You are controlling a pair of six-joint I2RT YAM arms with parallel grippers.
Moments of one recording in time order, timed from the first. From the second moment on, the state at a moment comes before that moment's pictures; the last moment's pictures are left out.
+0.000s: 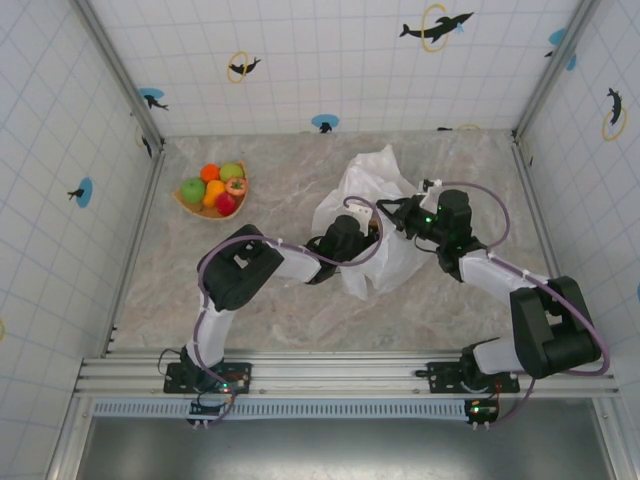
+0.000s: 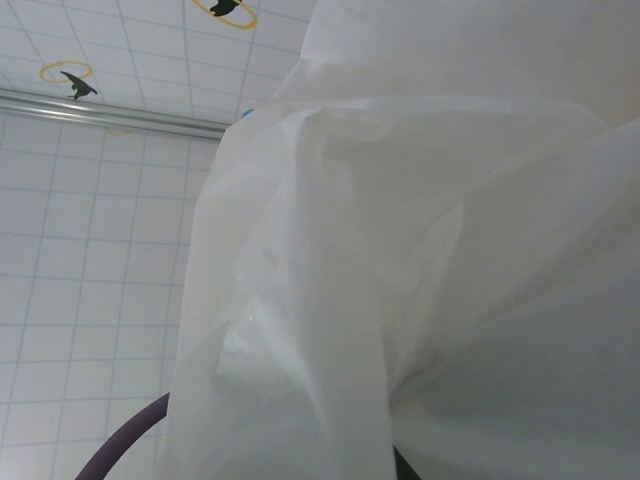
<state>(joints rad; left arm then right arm) -0.90 2.10 1.06 0.68 0.13 -0.54 0.32 1.38 0.61 0.52 -0.59 1.20</state>
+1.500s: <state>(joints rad) -0.82 1.69 0.93 0.32 0.04 -0.24 0.26 1.53 1.06 -0.44 -0.58 0.06</state>
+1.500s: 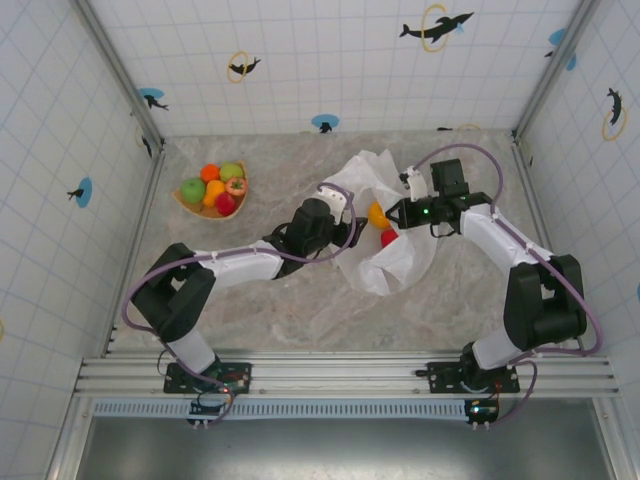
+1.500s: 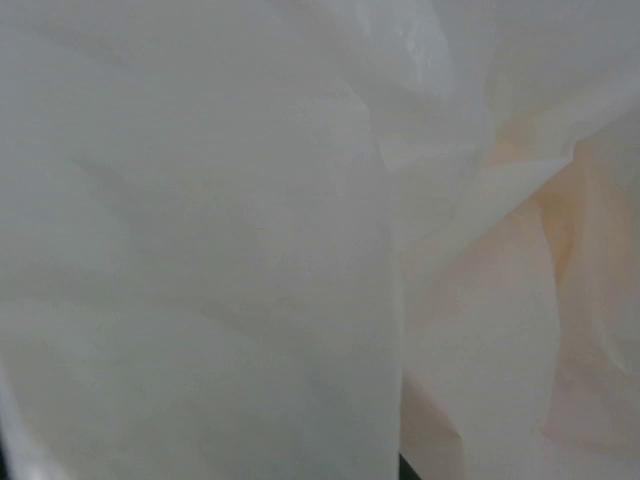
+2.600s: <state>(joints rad) -0.58 1.31 0.92 0.19 0.53 -0.30 0.26 1.53 1.04 -0.37 -0.51 0.15</state>
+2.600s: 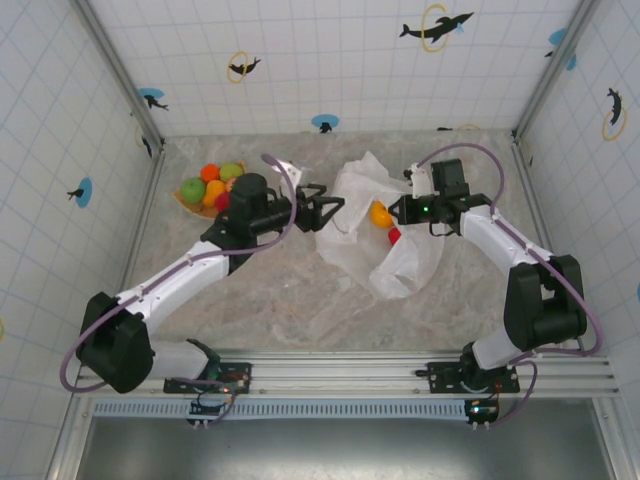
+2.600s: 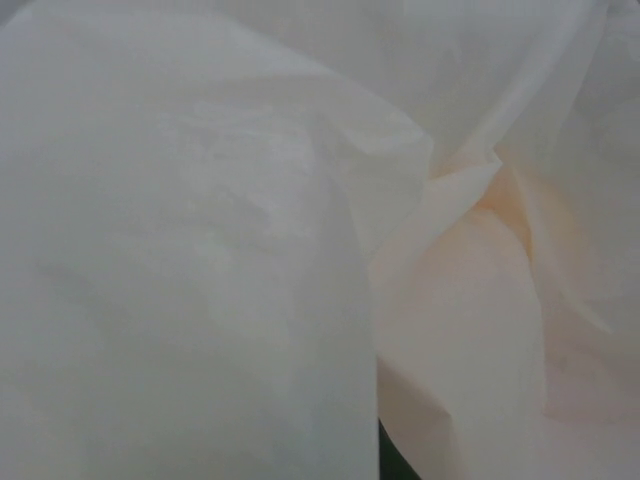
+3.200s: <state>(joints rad) -0.26 1.26 1.01 -0.09 -0.01 -0.37 0.26 1.53 1.04 -0.35 -0.50 0.17</state>
